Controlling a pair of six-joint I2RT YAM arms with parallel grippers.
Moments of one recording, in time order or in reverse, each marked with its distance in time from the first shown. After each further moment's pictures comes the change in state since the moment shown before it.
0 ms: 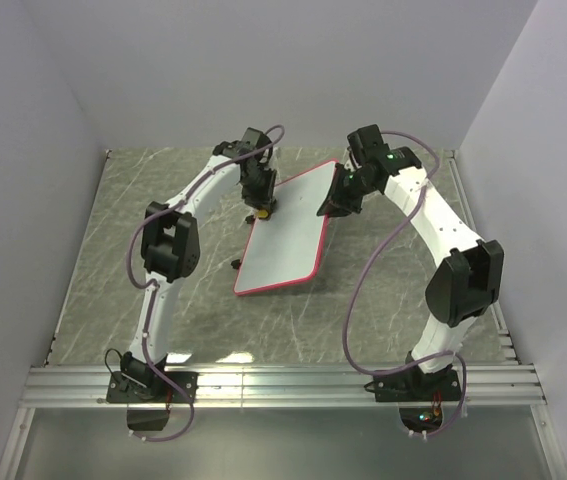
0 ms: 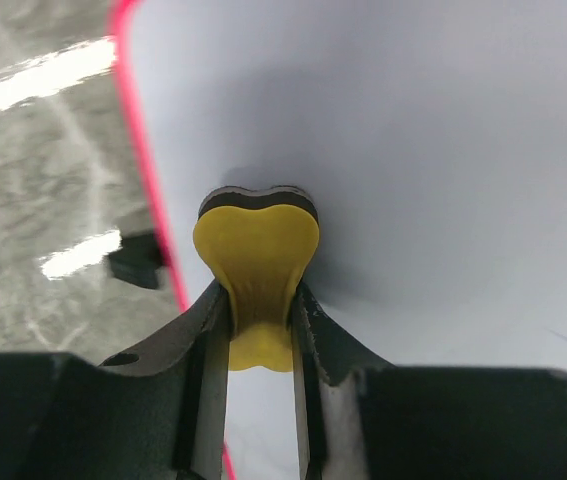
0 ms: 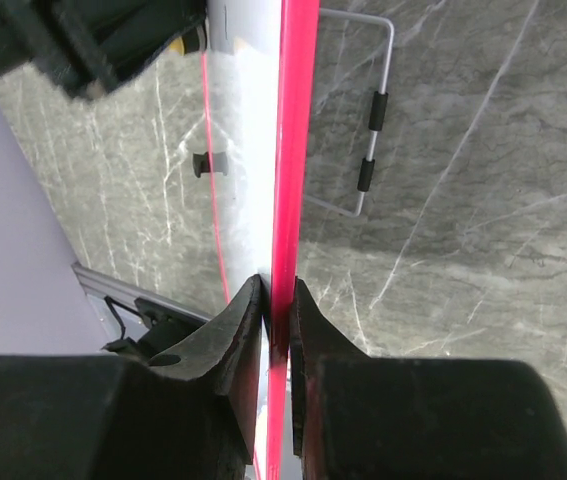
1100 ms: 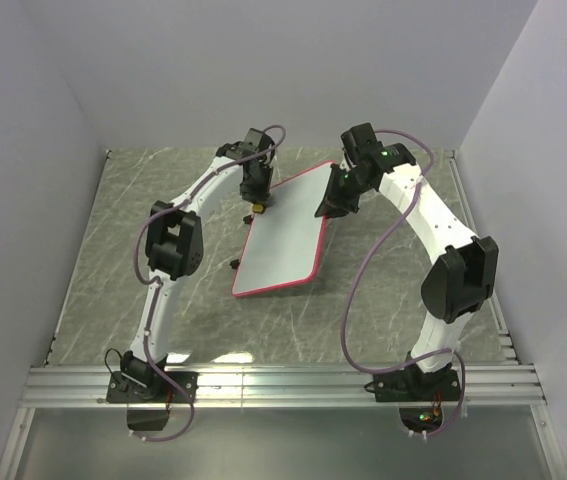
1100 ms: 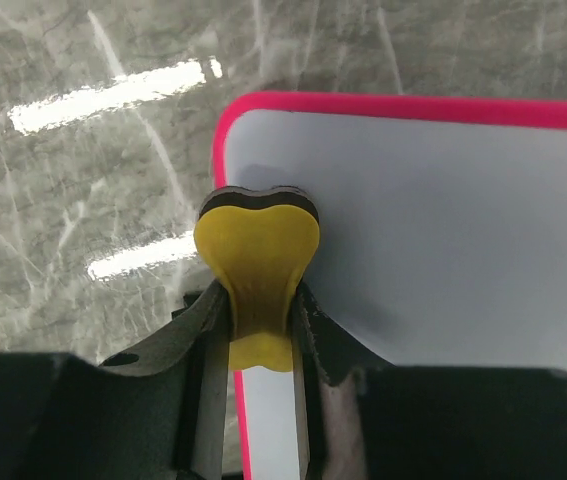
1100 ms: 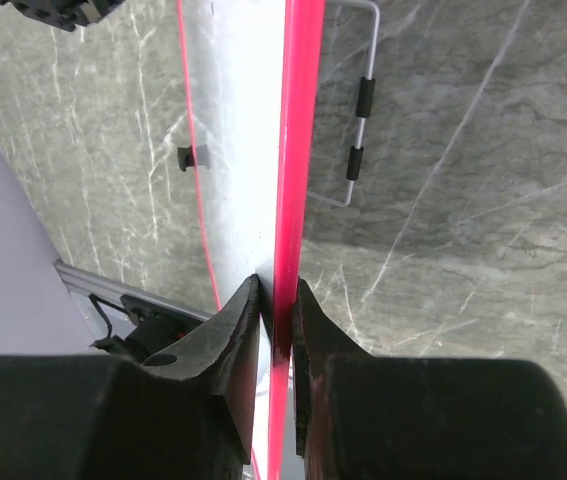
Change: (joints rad) left arm 0.002 0.056 0.050 0.052 -0.158 -0.008; right arm 0.024 0.042 0.060 -0.063 0.031 -0.013
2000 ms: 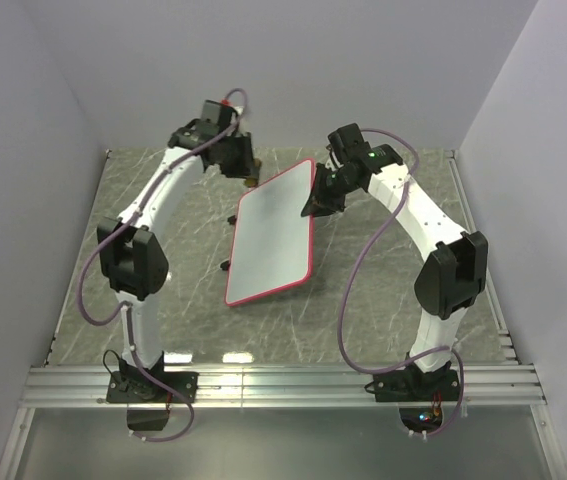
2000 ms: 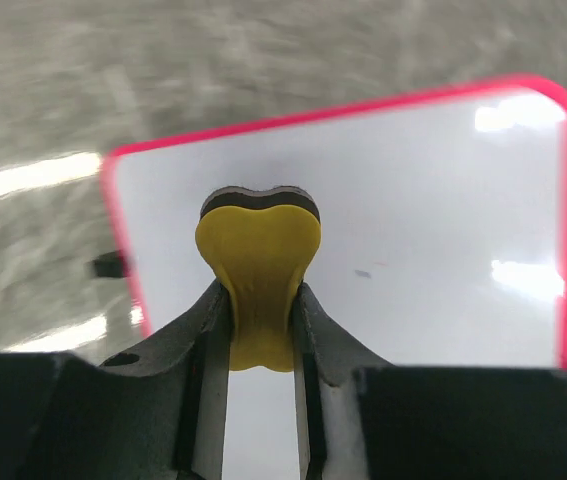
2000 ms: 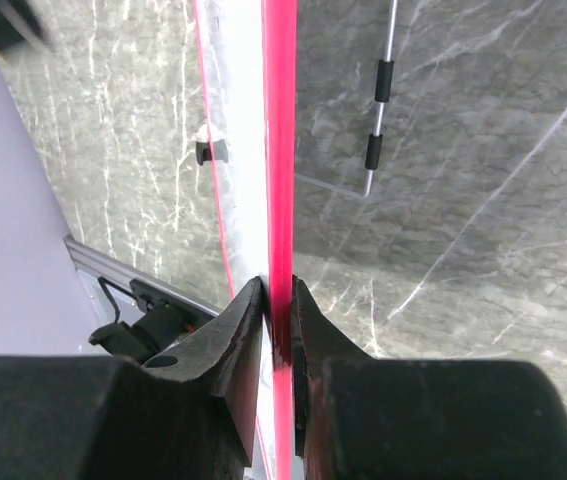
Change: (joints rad) left arm 0.042 -0.377 -0.178 0.101 0.225 -0.080; right arm 0.050 0.042 0.028 0.064 -0.050 -0.008
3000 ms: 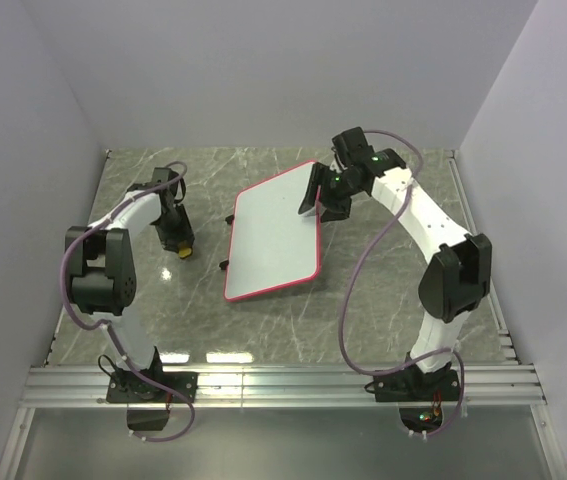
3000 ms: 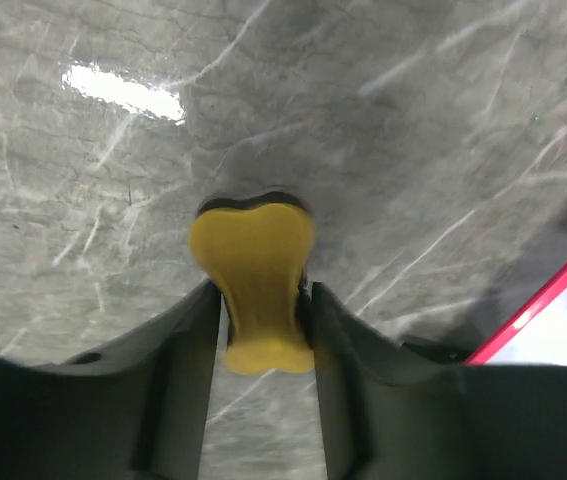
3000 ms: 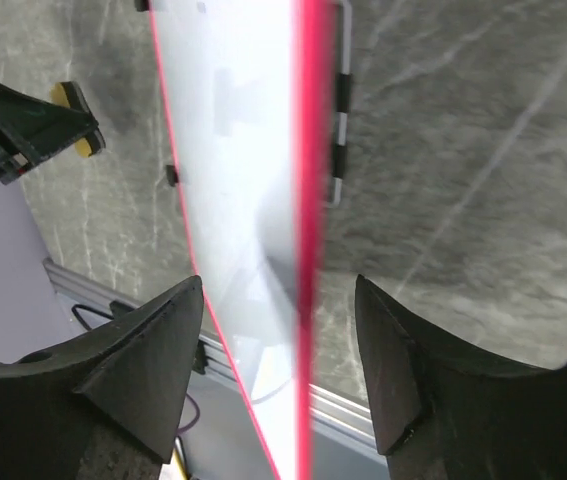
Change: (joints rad) left arm 0.336 -0.208 -0.757 0.049 -0.273 -0.118; right arm -0.014 -0.014 -0.045 0.053 0.043 -0.011
